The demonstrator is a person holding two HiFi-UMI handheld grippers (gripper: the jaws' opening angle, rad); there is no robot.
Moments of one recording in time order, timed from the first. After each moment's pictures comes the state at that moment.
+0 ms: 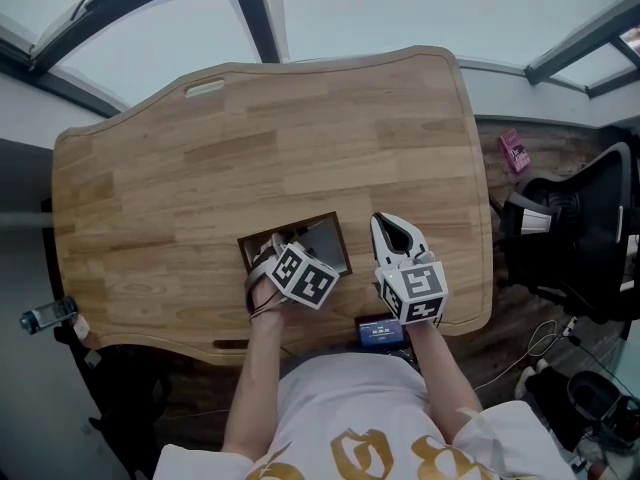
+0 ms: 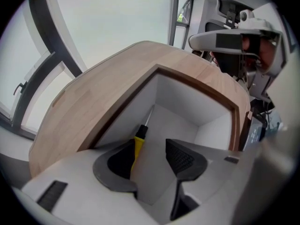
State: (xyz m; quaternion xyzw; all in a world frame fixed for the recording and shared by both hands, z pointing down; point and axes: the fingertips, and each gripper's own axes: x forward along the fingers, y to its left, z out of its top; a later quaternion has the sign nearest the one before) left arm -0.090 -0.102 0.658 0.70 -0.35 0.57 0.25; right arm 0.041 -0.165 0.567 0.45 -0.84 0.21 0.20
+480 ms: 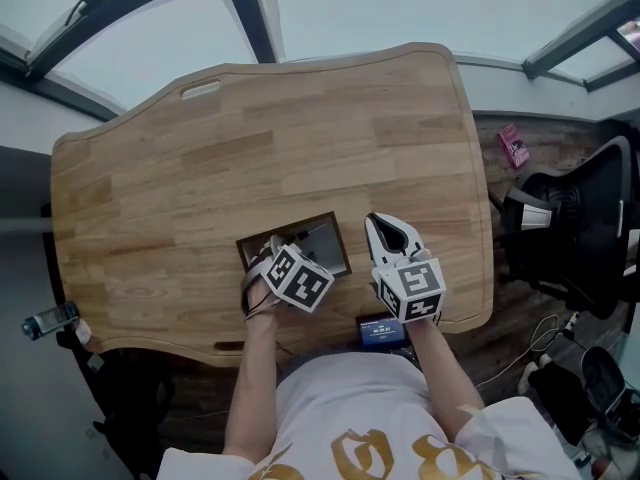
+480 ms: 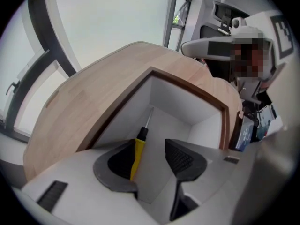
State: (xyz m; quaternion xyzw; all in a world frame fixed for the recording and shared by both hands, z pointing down) left arm -0.087 -0.097 0.653 0.71 -0.32 0.57 0.25; right arm 0.033 -0.163 0.571 0.44 -0.85 0.22 0.20
